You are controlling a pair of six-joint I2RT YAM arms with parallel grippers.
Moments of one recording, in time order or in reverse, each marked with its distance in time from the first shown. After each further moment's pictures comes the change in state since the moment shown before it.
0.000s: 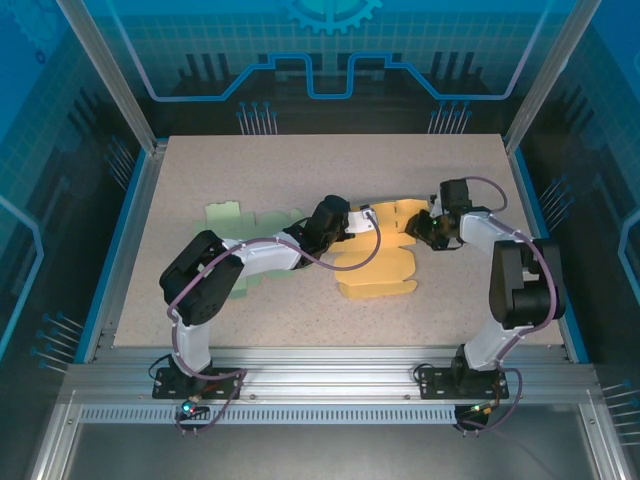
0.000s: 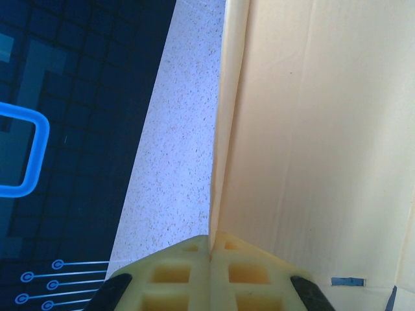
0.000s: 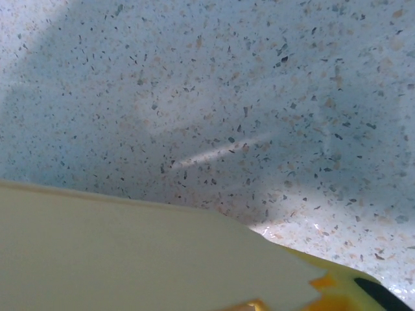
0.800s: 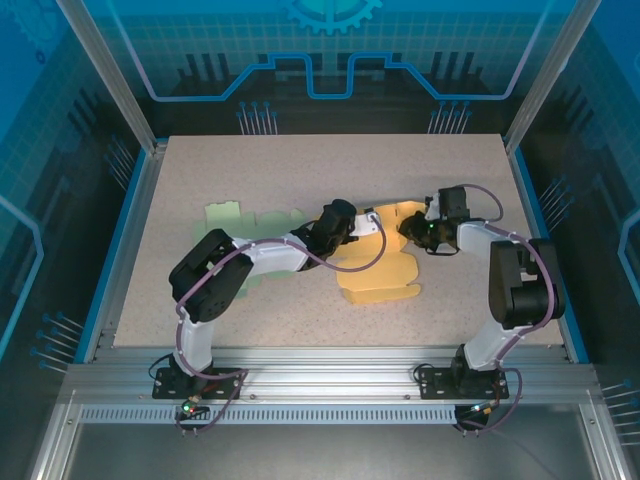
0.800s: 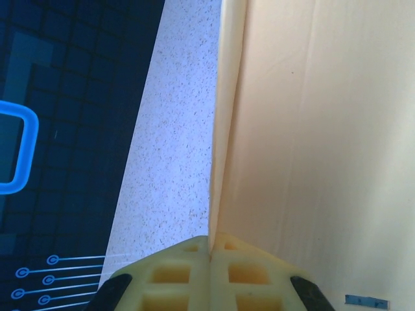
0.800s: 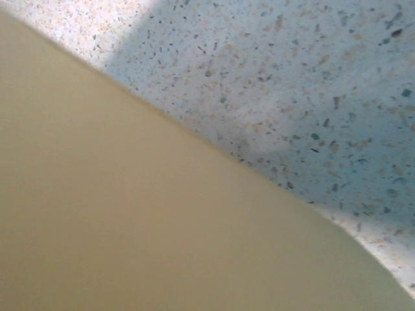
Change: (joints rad) left arm -0.026 0.054 0.029 -0.001 -0.061 -0.012; right arm 0.016 -0.006 -0.098 0.228 -0.159 0.121
